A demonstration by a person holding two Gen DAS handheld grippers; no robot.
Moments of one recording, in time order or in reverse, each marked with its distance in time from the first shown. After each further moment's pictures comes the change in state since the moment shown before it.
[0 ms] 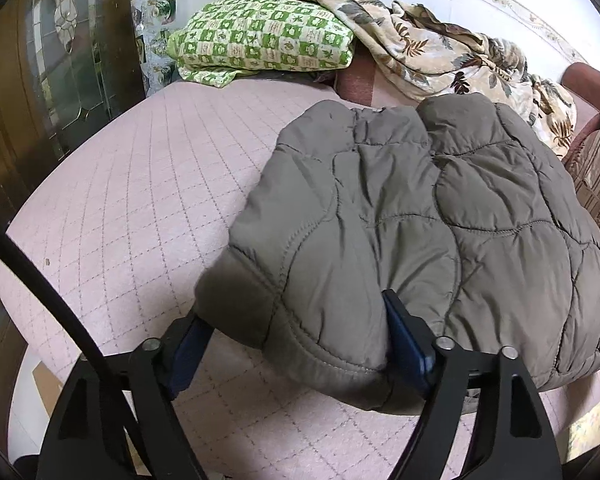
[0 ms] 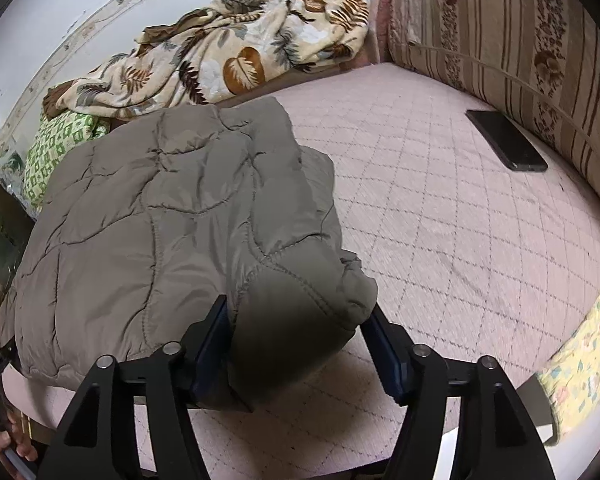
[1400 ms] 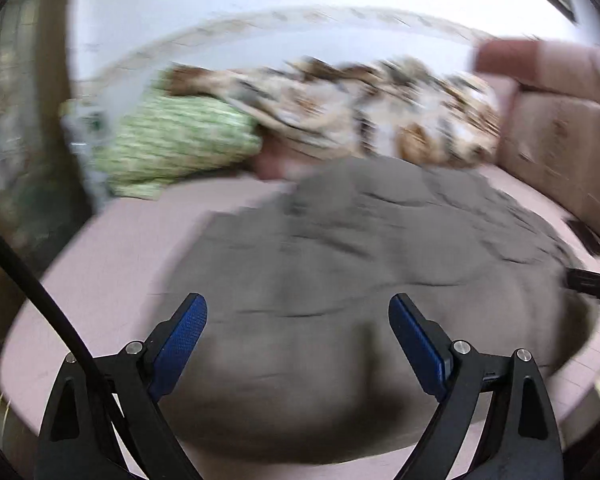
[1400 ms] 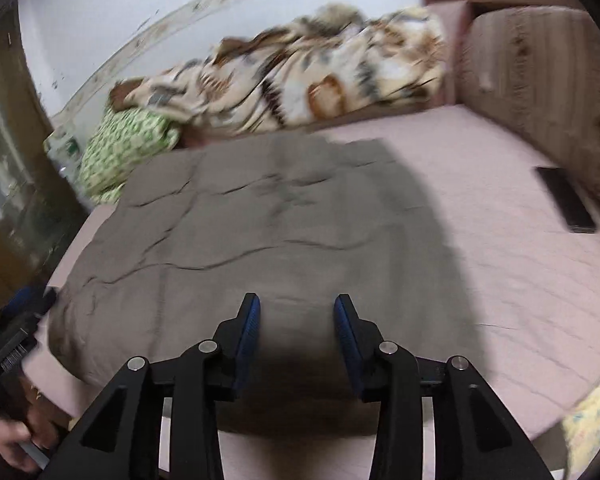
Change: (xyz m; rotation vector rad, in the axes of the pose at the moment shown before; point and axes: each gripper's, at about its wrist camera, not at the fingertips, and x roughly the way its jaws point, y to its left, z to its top) left arm -0.043 -0.121 0.015 0.316 -0.228 -0.135; right arm -0.004 0.076 0.011 -0.145 -0.079 0.209
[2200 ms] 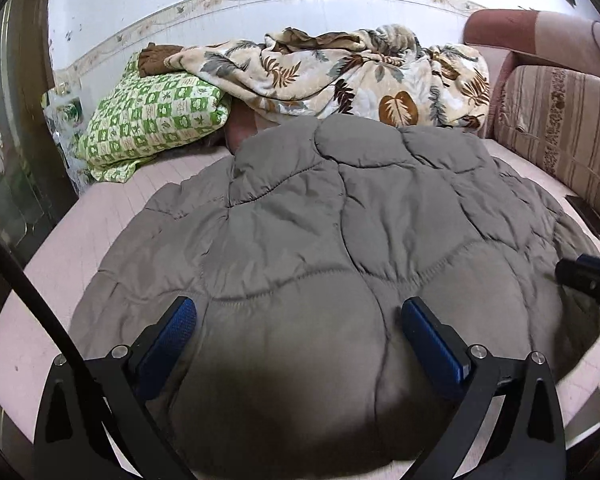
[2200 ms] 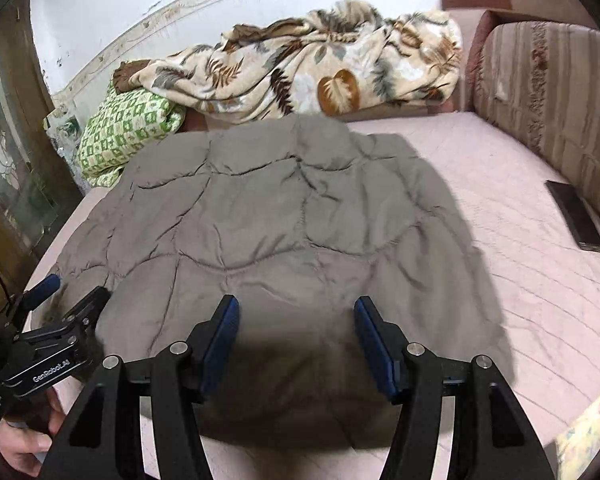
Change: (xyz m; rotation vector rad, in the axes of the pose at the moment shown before) left arm 0.033 -0.033 -0.012 0.012 0.055 0.028; right arm 0.001 0.010 -0.011 -0.067 -0.014 -0.080
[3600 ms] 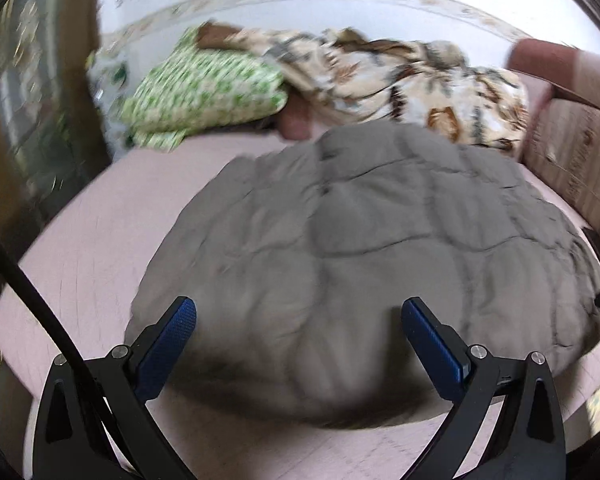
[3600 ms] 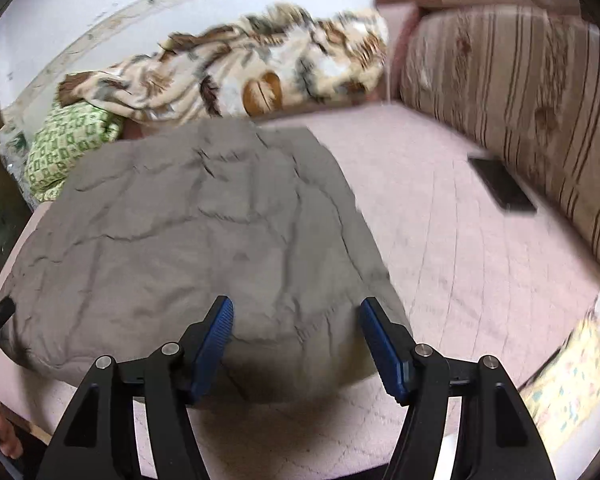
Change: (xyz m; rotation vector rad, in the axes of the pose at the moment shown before) left arm -0.021 0.069 -0.024 -0.178 0.051 0.066; right arm -0.016 -0.045 -0.021 0.109 0.031 -0.182
